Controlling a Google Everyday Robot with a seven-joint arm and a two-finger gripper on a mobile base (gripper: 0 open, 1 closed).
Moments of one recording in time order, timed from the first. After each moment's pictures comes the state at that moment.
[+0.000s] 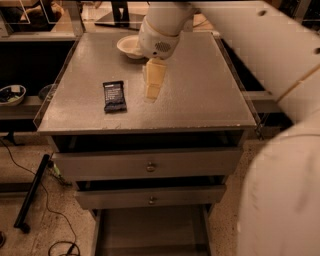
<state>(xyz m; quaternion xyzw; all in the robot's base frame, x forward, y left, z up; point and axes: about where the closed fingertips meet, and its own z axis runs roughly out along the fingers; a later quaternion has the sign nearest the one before) 0.629 0.033 0.917 -0.76 0.61 0.07 0.19</state>
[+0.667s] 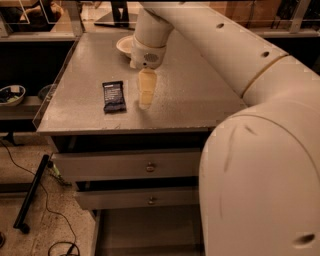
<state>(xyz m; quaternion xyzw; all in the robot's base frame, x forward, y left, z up) 0.658 0.050 0.866 -0.77 0.62 0.06 0.13</state>
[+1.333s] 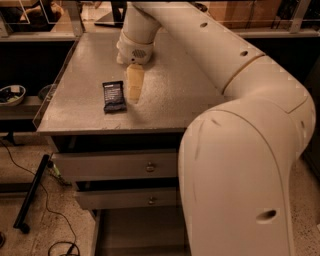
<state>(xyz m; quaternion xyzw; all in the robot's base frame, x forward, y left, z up) 0.675 0.093 0.869 -0.79 0.59 0.08 0.16</state>
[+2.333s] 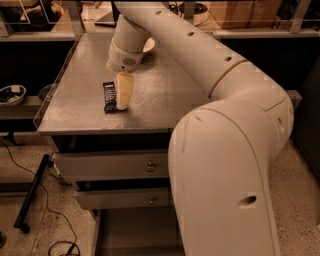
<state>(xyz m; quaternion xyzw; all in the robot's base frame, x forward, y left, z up) 0.682 0.126 0.844 -0.79 0.58 0.11 0.17</state>
